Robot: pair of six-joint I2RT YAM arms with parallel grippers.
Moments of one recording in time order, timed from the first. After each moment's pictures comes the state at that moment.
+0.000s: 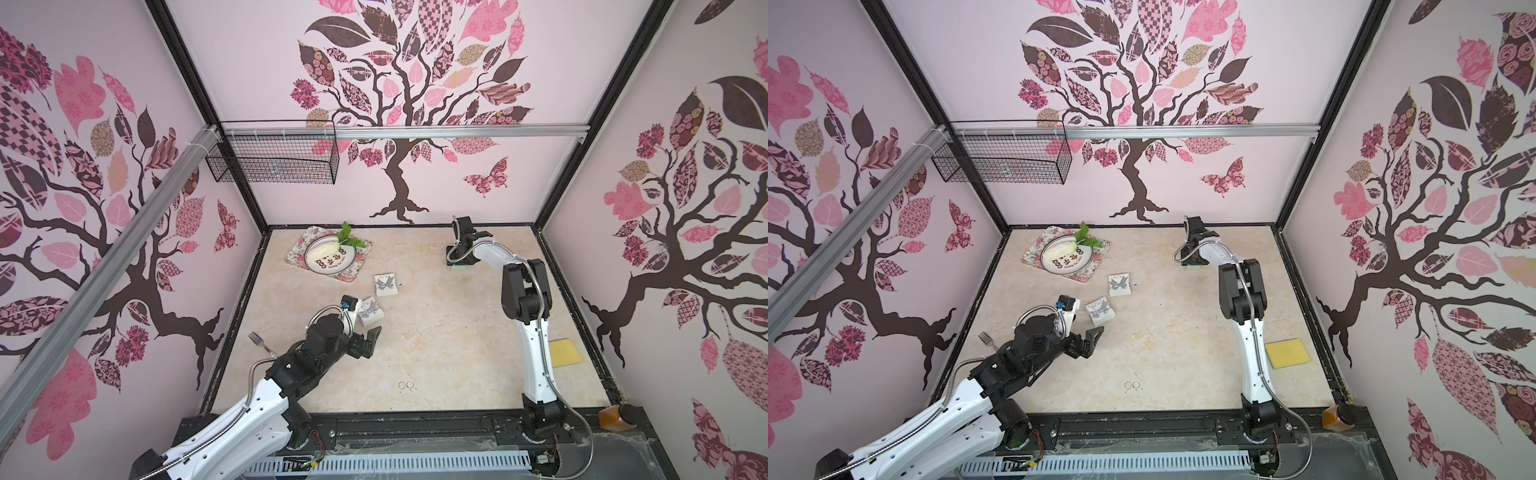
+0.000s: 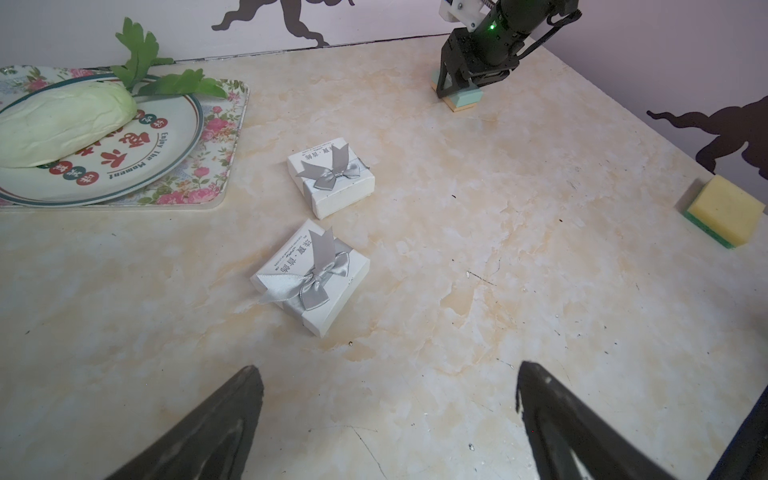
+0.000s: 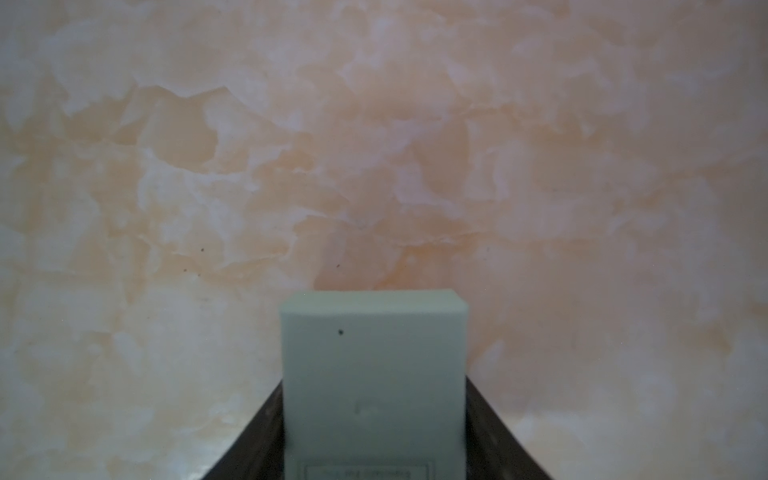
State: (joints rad) left arm -0.71 0.73 0.48 -0.26 -0.11 -0.21; right arm 0.22 2.40 1.97 -0.64 0.10 0.18
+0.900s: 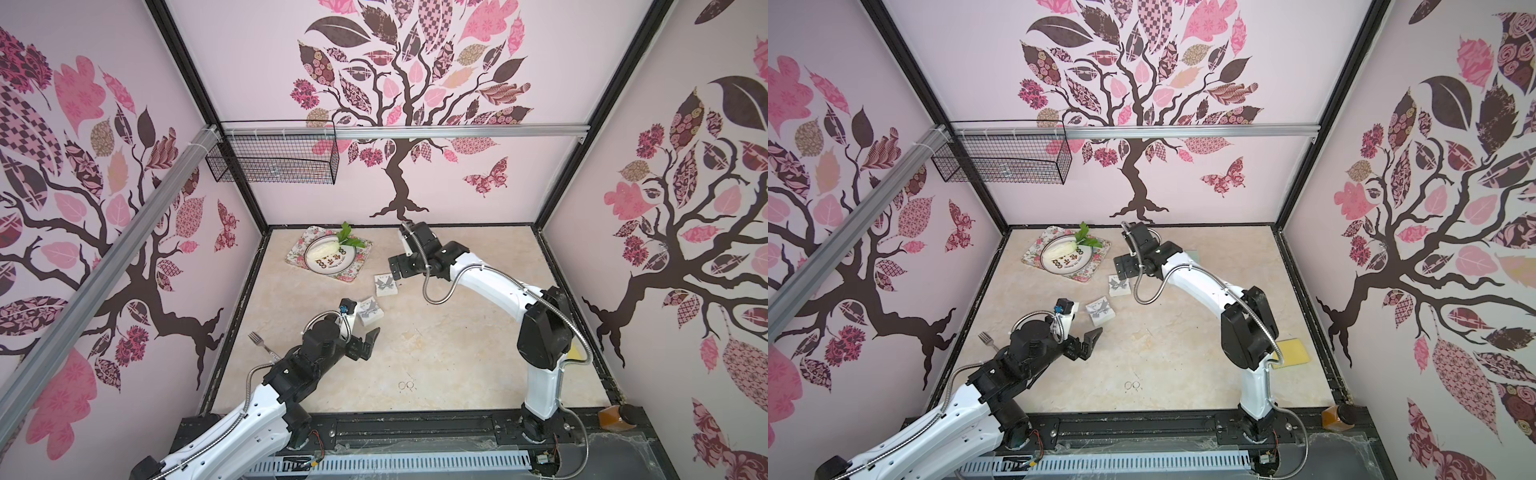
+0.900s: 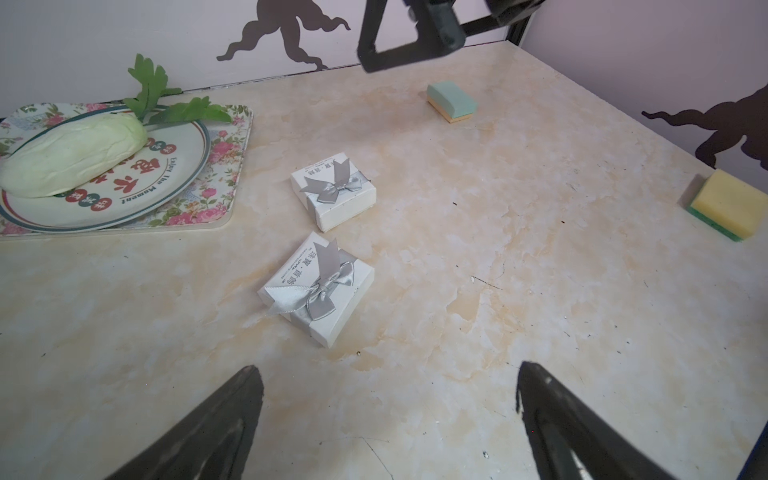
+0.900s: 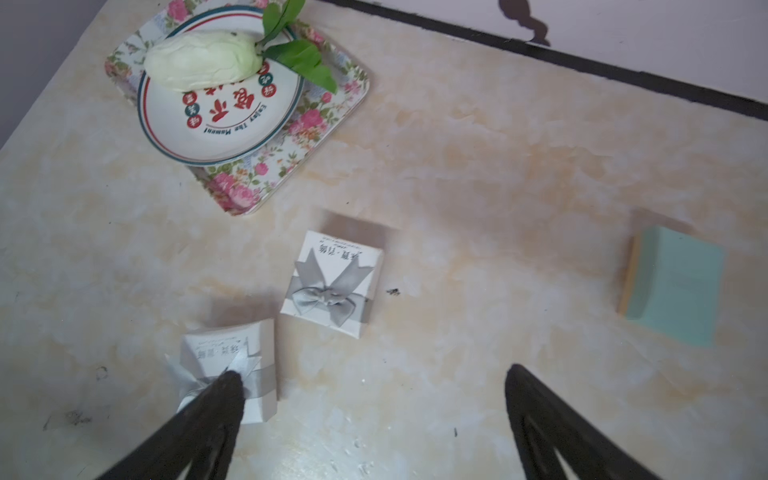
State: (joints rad) left arm -0.71 0.67 0.42 -0.19 -0.10 -0.14; right arm 0.69 1.96 1.74 -0.62 0.12 0.28
